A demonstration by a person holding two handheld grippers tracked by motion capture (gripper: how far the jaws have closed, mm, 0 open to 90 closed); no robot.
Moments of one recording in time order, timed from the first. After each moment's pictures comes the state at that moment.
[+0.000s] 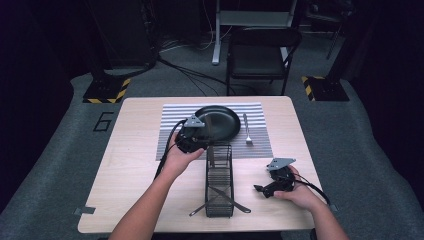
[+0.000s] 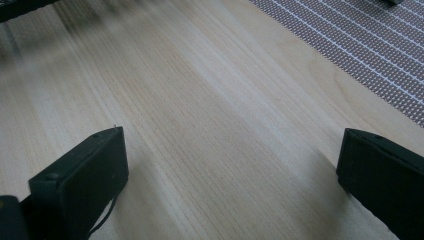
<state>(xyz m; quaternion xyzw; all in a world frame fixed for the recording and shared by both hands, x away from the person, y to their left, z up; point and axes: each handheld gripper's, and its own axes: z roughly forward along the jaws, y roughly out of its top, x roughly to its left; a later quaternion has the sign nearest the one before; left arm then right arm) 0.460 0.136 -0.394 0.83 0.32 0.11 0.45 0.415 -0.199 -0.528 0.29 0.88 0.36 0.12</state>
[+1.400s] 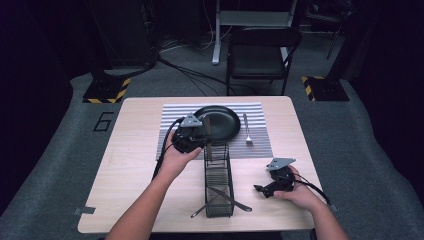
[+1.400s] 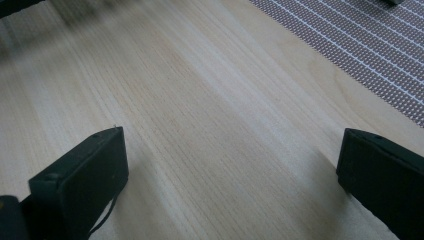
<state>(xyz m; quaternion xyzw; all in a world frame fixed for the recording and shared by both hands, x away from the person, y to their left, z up) 0.445 0.140 -0.372 0.82 0.32 0.13 0.46 0.415 -0.199 -0.528 0.29 0.88 0.36 0.12</state>
